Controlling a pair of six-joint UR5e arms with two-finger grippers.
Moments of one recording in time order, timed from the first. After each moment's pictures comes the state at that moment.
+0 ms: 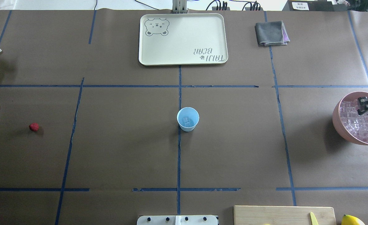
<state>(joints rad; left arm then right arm) -1.61 -1.45 -1.98 -1.40 -2.39 -0.02 1.13 -1.63 1.73 -1.41 2.21 0.52</state>
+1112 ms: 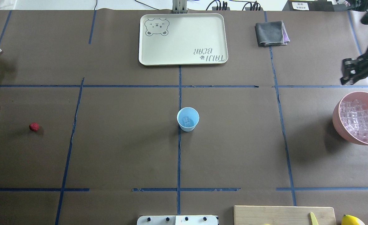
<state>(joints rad) -1.61 -1.44 -2.00 -1.40 -2.39 -0.02 1.11 -1.31 2.06 -1.97 2.24 0.58</state>
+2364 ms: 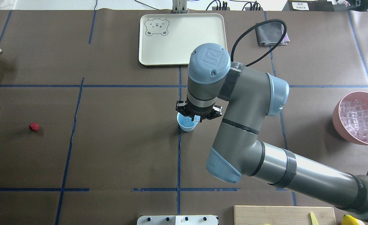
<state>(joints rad) -1.60 -1.44 -1.99 -1.40 -2.38 -0.02 0.53 -0.79 1.72 -1.79 1.93 1.32</state>
